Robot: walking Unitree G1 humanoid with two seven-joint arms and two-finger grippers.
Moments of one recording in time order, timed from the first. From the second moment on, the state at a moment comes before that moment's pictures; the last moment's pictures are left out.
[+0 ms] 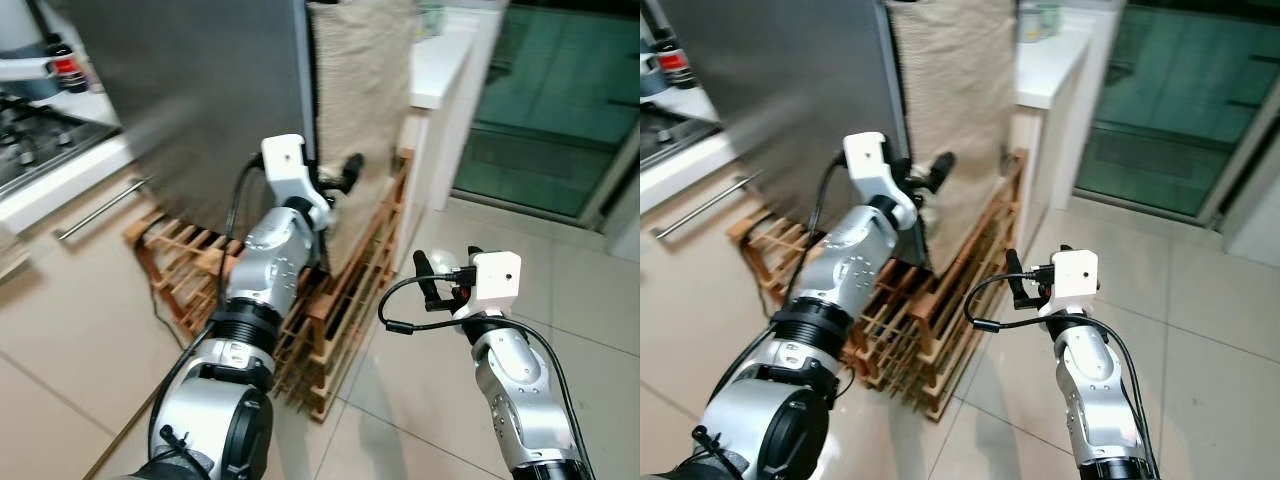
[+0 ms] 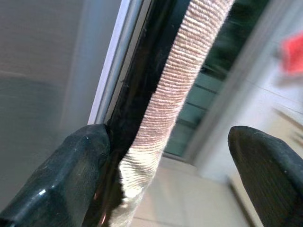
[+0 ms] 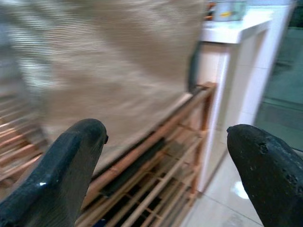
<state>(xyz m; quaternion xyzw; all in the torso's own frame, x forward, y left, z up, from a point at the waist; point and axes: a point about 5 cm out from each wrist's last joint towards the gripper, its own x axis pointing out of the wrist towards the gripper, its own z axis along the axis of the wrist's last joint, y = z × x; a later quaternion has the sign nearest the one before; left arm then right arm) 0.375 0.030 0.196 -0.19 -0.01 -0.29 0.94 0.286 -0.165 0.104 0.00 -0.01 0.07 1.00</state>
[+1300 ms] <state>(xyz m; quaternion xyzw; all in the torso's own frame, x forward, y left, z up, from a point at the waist) 0.268 0.226 0.154 -0.10 -0.04 -0.10 0.99 0.302 -0.168 0.103 0.03 0.01 0.07 1.00</state>
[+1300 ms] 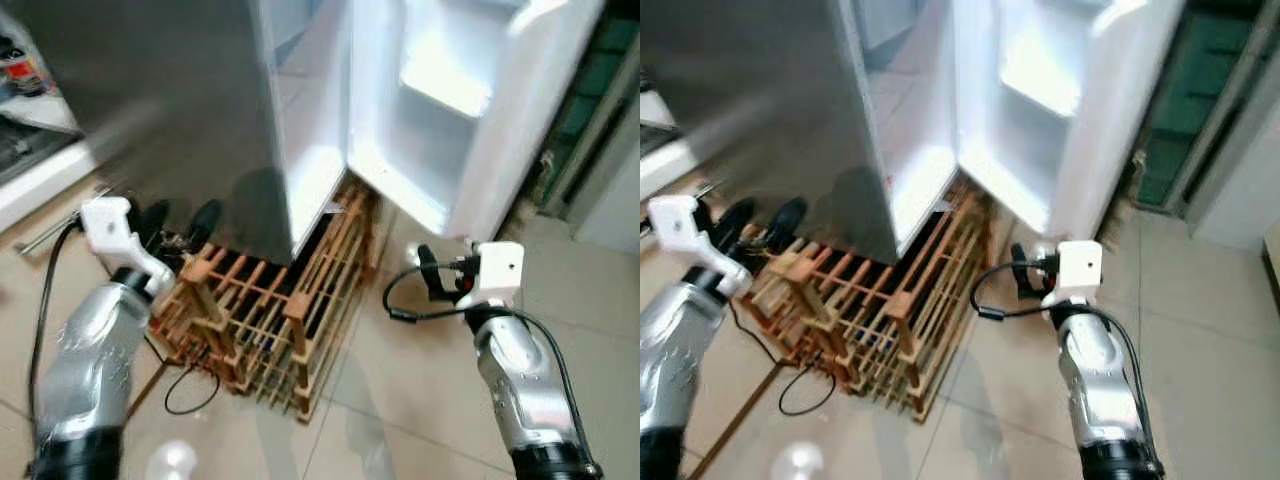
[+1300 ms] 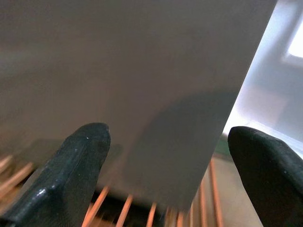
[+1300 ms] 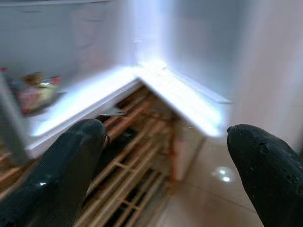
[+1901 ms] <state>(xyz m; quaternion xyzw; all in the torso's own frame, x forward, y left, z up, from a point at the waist) 0.290 0.193 0.144 -0.04 0.02 0.04 1.00 0.319 -0.150 0.105 0.04 0.01 0.10 0.99</state>
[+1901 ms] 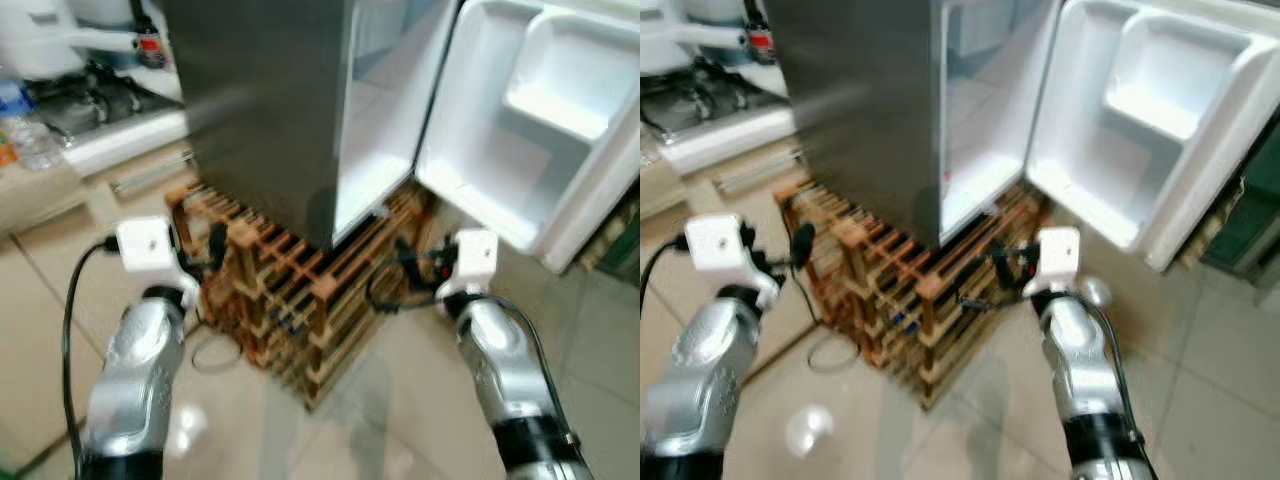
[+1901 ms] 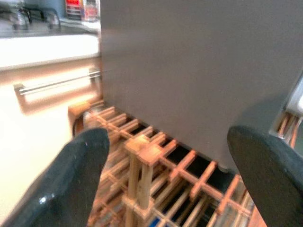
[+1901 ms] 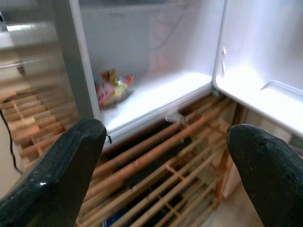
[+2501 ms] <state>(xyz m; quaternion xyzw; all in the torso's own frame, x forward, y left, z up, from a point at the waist) 0.302 0.188 0.133 -0.04 0.05 0.08 0.99 0.322 -0.158 0.111 -0.01 0.00 0.11 0.99</state>
